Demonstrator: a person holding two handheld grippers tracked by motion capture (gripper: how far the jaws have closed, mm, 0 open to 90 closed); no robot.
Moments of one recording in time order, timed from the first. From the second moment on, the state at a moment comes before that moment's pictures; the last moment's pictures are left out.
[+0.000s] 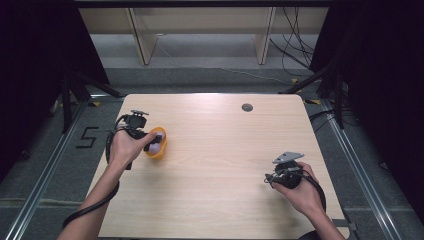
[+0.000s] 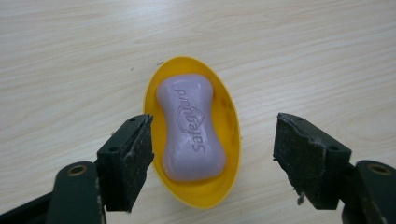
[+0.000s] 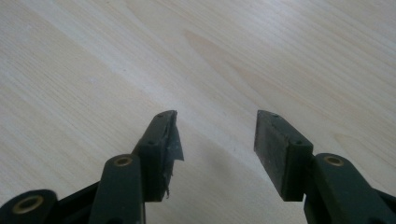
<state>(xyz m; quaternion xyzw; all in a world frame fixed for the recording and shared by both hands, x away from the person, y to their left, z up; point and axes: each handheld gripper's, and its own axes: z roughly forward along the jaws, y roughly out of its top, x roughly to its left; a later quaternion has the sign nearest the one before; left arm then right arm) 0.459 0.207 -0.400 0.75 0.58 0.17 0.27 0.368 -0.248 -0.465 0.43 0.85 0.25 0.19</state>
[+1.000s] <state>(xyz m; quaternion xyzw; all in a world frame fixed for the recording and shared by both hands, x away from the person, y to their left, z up) 0.370 0.245 -0.427 0.76 0.52 0.23 0.33 0.368 -0.247 -0.464 0.43 0.84 0.25 0.19</state>
